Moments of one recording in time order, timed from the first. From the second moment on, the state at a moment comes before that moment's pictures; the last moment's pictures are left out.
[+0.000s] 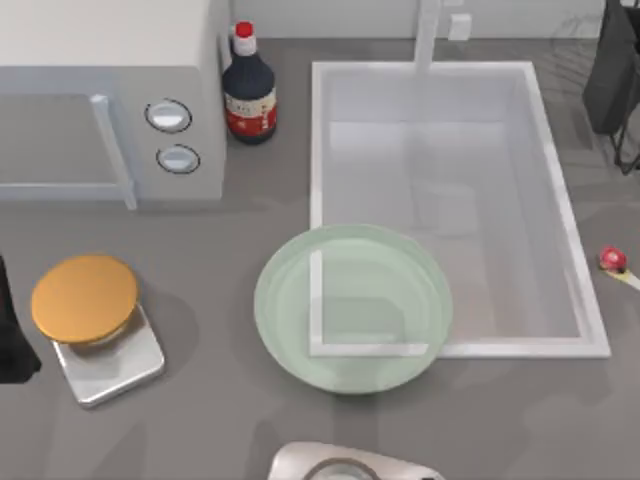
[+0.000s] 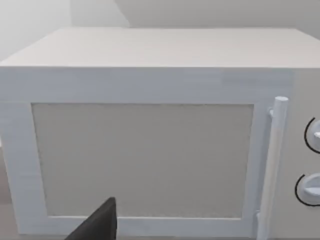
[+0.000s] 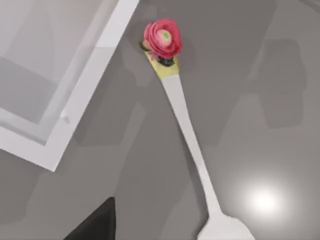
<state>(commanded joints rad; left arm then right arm) 0.00 0.00 0.00 0.00 0.00 0.00 -0.02 1.21 0.87 -0.71 -0.01 -0.49</state>
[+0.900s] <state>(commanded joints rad) 0.00 0.00 0.00 0.00 0.00 0.00 -0.03 1.86 1.38 -1.08 0.00 -0.77</state>
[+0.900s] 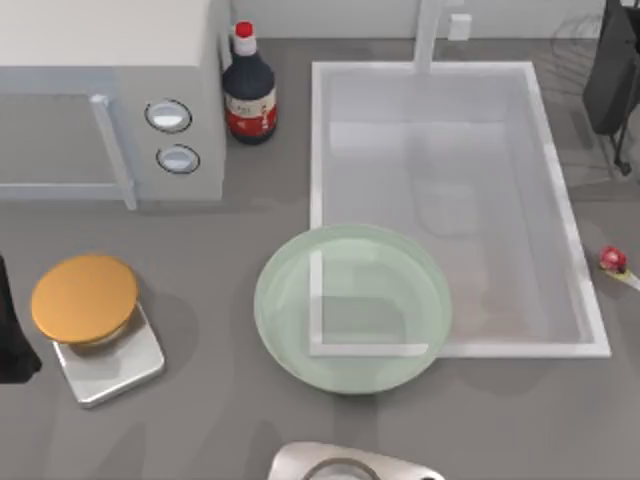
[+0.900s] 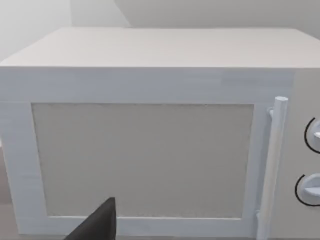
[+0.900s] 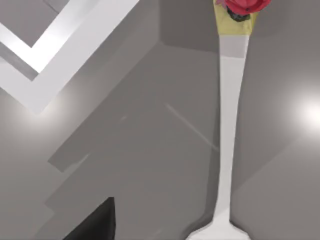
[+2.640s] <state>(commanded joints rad) 0.00 0.00 0.00 0.00 0.00 0.00 -0.03 2.02 1.17 -0.71 0.00 -0.76</state>
